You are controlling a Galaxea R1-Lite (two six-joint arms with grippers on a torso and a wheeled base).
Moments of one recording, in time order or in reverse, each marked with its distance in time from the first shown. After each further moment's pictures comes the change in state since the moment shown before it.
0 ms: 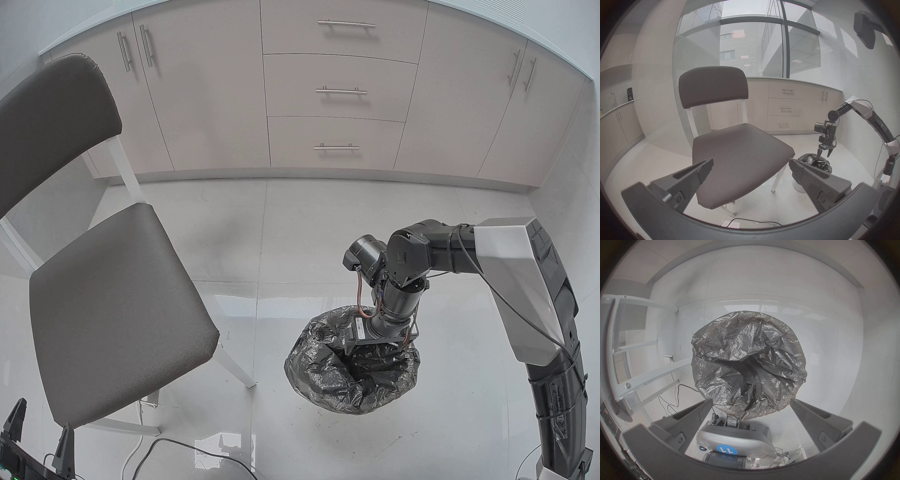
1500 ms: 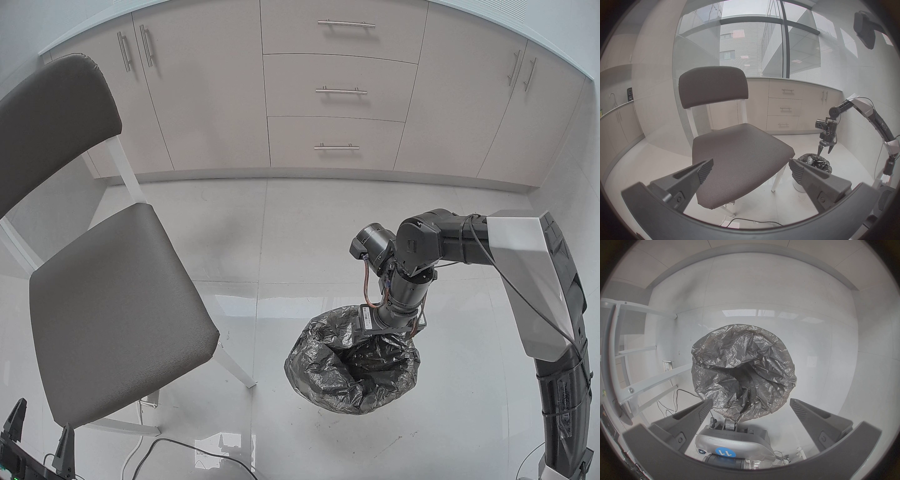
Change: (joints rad) left arm 0.000 0.000 0.000 0.000 0.000 0.000; right arm -0.013 -0.040 0.000 0.005 -0.044 0.000
